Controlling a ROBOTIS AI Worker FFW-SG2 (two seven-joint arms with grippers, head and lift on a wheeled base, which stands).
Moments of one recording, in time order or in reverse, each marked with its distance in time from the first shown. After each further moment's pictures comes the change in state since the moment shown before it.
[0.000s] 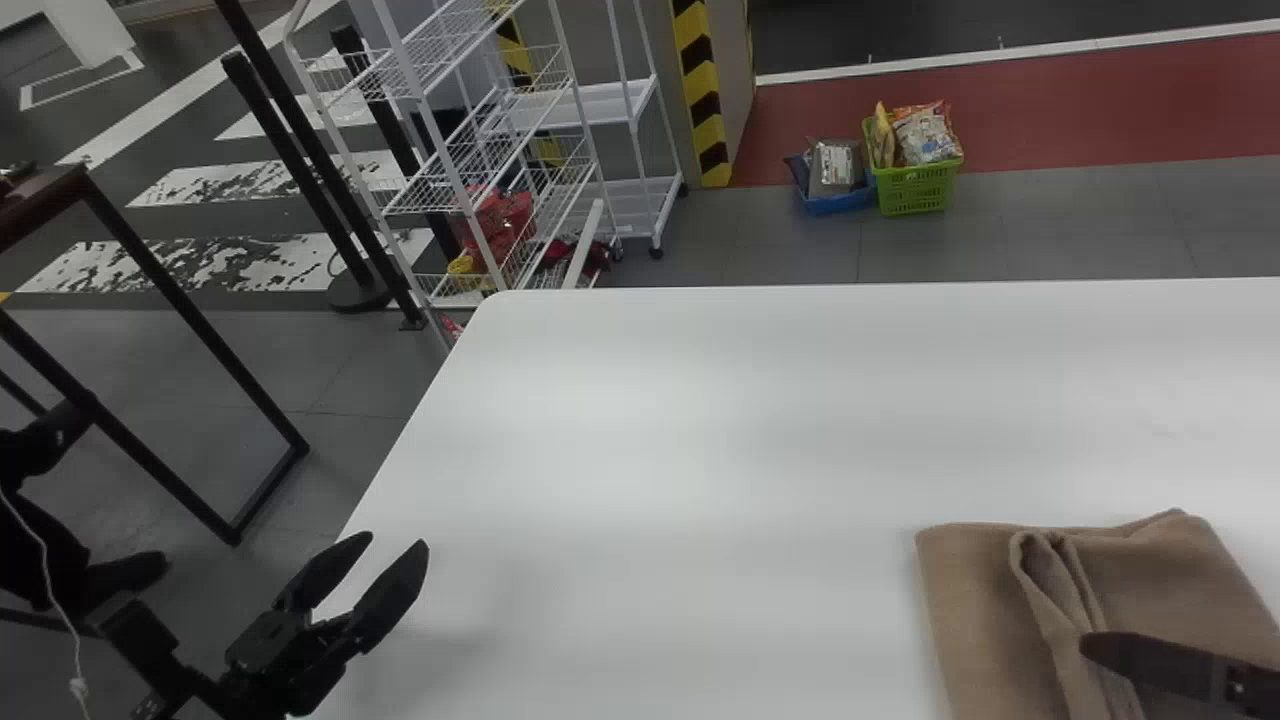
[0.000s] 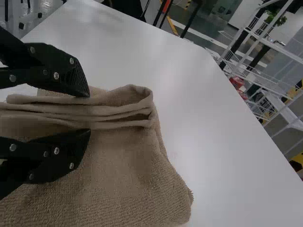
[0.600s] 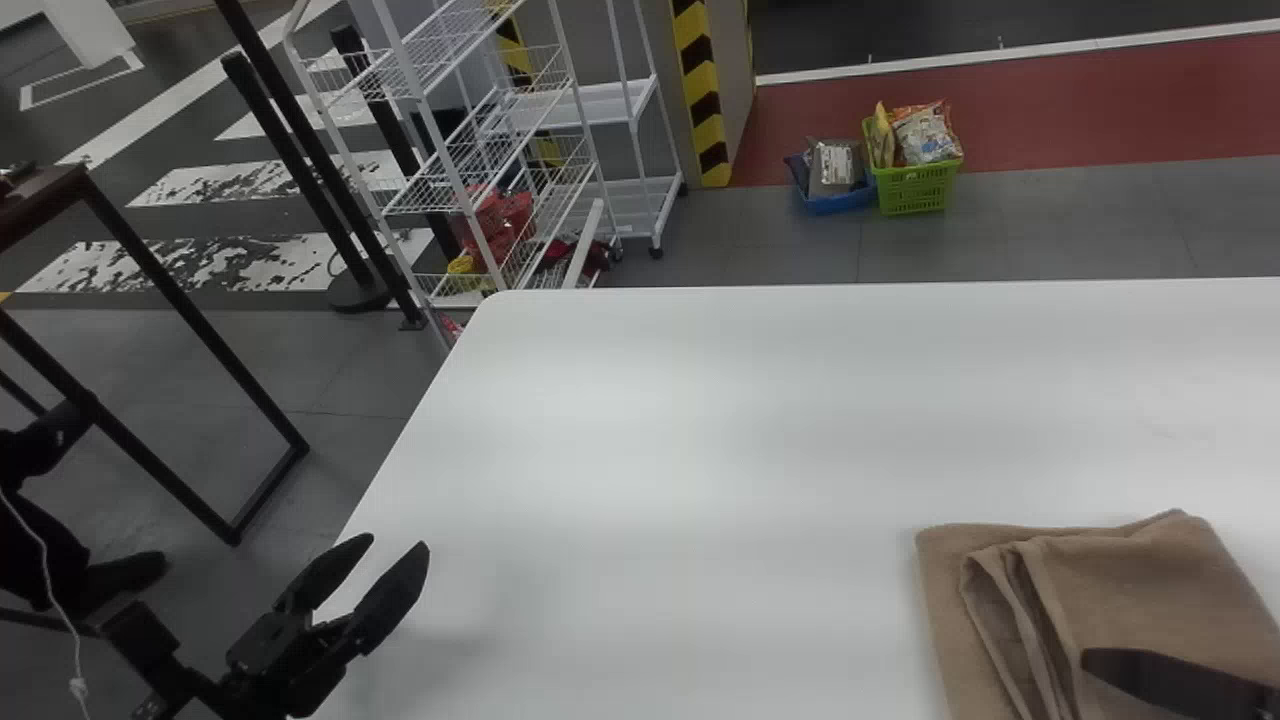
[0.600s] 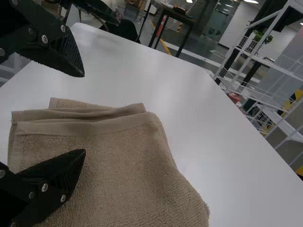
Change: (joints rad) left arm 0.000 0.000 0.000 0.005 0.000 0.000 -0.003; right arm 0.047 0.000 -0.058 -0.017 -0.135 0.000 -0.003
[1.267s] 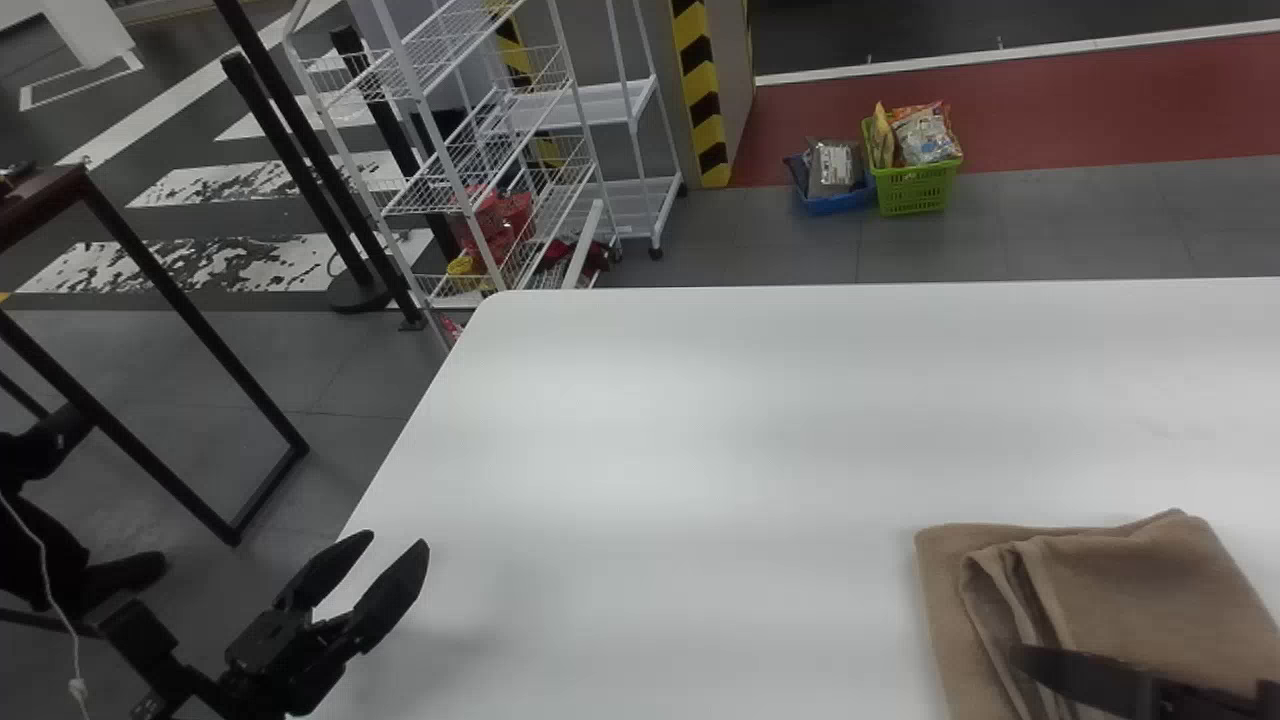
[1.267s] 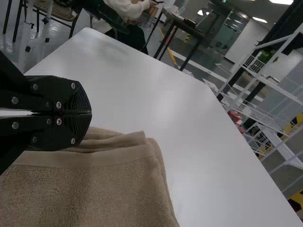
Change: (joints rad) left arm 0.000 0.000 0.000 -0.007 0.002 0.000 -0.005; right arm 0.033 0.000 0.141 -0.016 0.006 -0.117 -0.053
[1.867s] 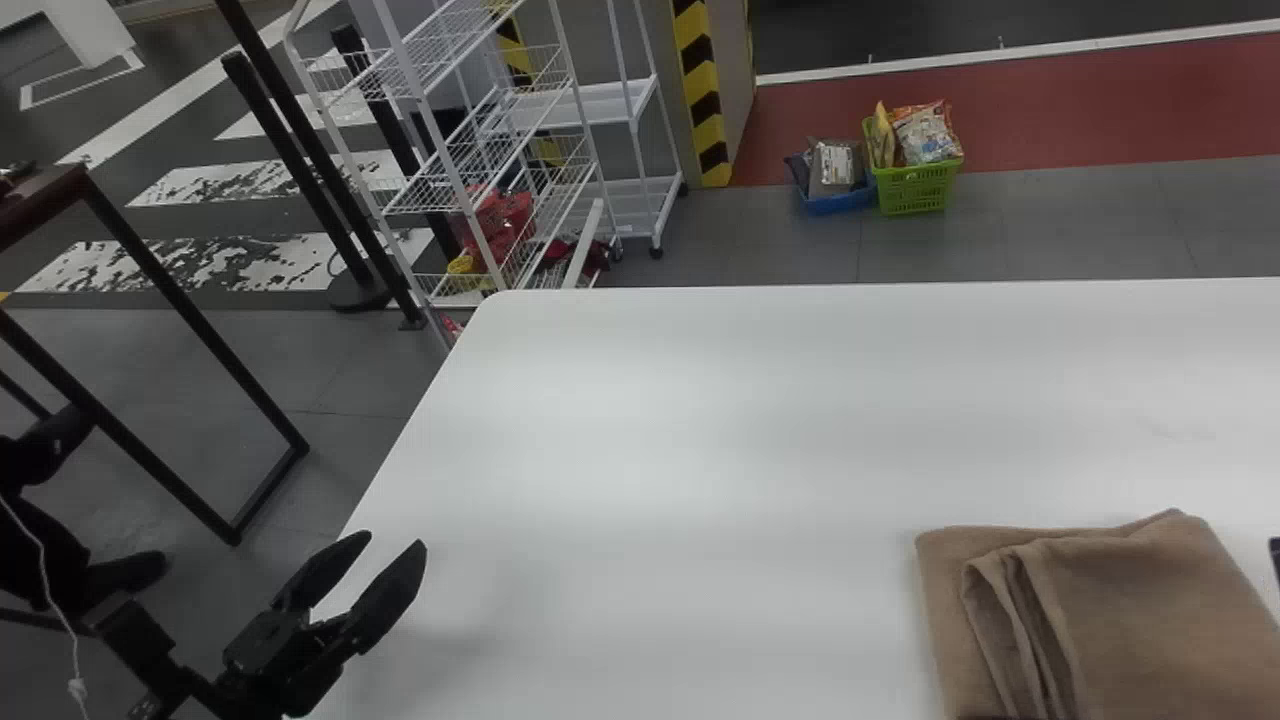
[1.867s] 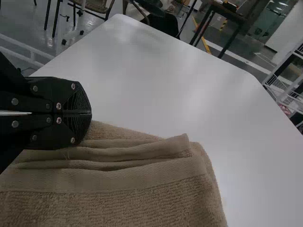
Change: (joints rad) left arm 0.001 0.001 0.004 0.001 0.003 0.000 -0.003; right arm -0.006 0.000 0.107 0.049 0.101 0.071 -0.016
